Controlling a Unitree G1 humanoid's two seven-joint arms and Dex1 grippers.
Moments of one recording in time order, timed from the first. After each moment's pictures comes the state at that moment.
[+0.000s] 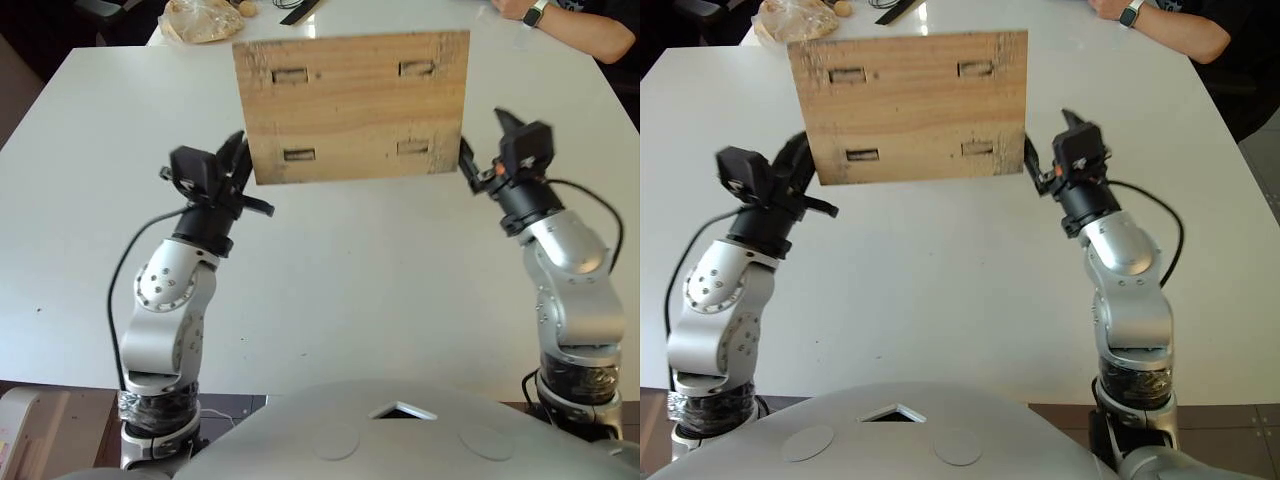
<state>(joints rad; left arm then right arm) 0.06 0.29 0.13 -0.76 -0.38 0.50 -0.18 -0.11 -0.32 -0.08 -0.75 0.09 0.63 0.28</state>
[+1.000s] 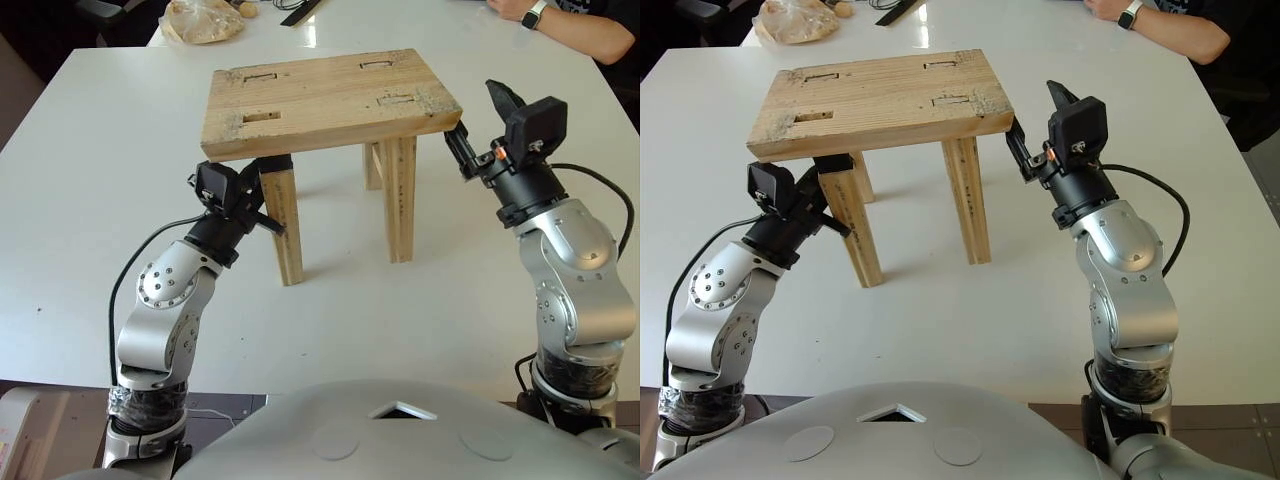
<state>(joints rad) 0.15 0.38 0.04 -0.57 -0.36 0.33 -0.35 -0.07 -0.31 -0.01 -0.72 0.14 0.55 0.27</state>
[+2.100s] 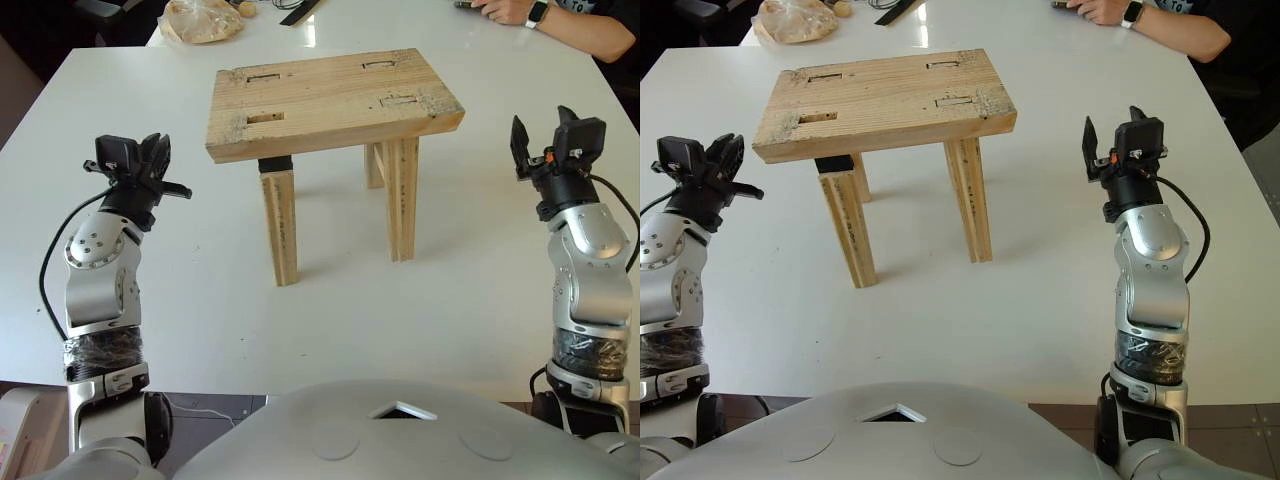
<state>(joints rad) -0.05 0.47 0.32 -0.02 -0.26 0.16 -0.31 -0.07 -0.32 -0.25 -0.22 0.08 0.32 0.15</state>
